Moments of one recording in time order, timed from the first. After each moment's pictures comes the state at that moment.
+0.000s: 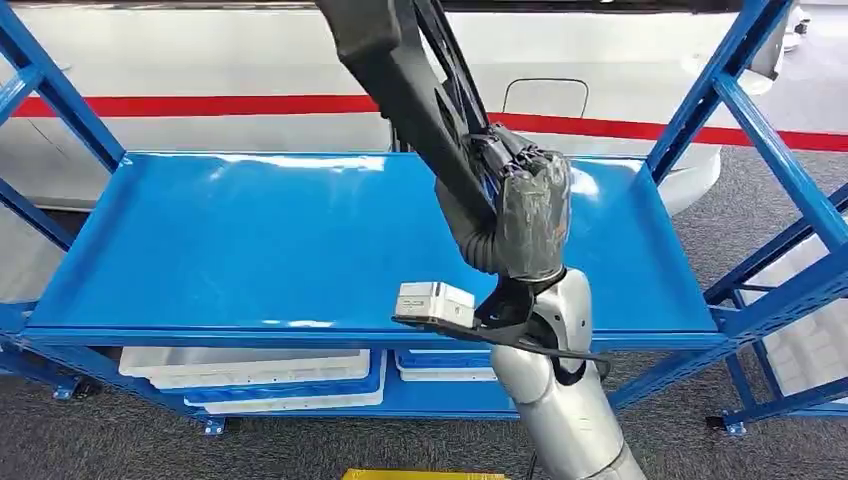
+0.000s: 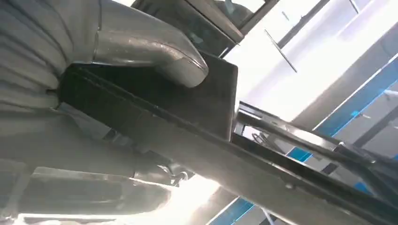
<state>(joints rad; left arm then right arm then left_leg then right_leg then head) -0.07 -0.12 0.95 -0.20 -0.67 0.13 -0.04 -0.39 0.14 0.46 -1.79 1.01 -0.43 -0.16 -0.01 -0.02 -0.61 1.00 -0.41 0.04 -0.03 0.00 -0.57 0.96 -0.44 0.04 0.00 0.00</state>
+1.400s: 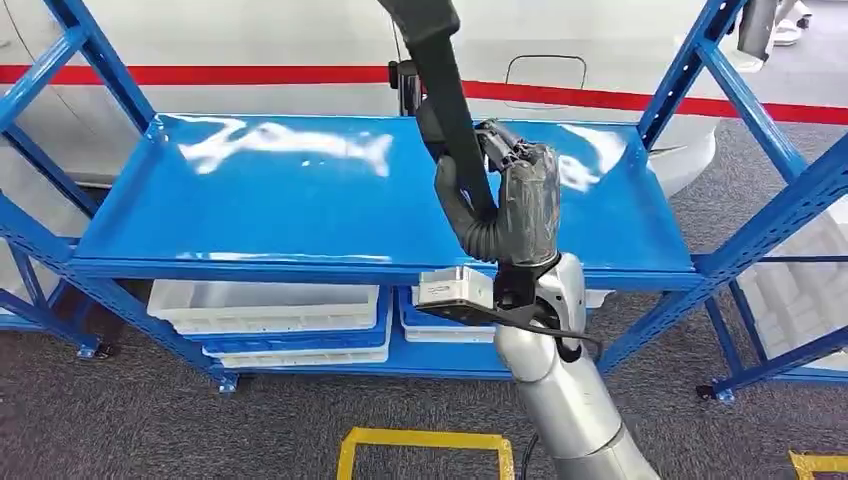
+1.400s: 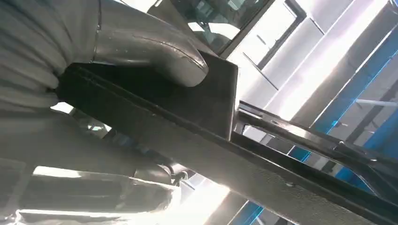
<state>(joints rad) -0.08 -0.15 1.05 -0.20 -0.59 0.13 -0.11 -0.44 0.12 0.45 -1.68 0.78 -0.43 -0.28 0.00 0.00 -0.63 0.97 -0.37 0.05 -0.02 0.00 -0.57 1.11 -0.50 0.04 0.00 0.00</state>
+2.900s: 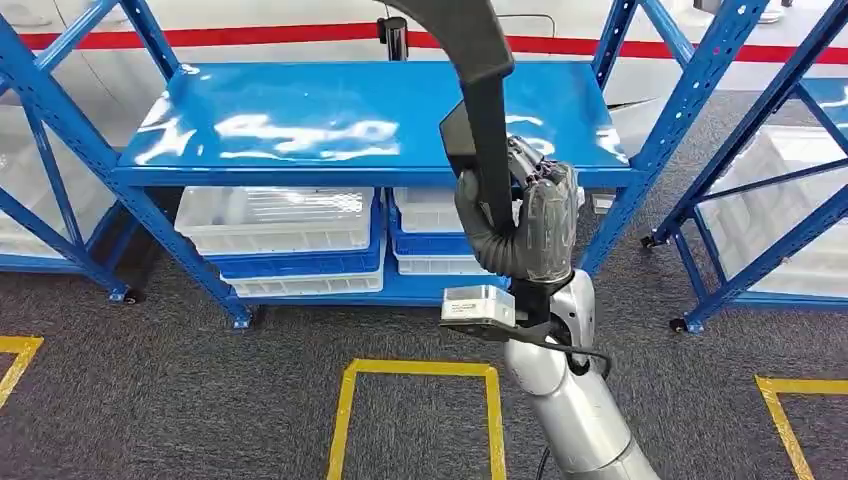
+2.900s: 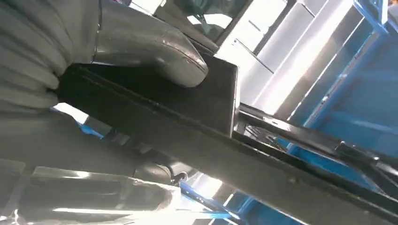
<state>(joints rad) -0.08 -0.14 1.05 -0.20 -0.62 0.09 -0.14 -0.38 0.08 0.45 -1.72 0.75 -0.49 -0.29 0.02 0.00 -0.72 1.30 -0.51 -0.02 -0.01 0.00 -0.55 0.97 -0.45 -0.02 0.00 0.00</state>
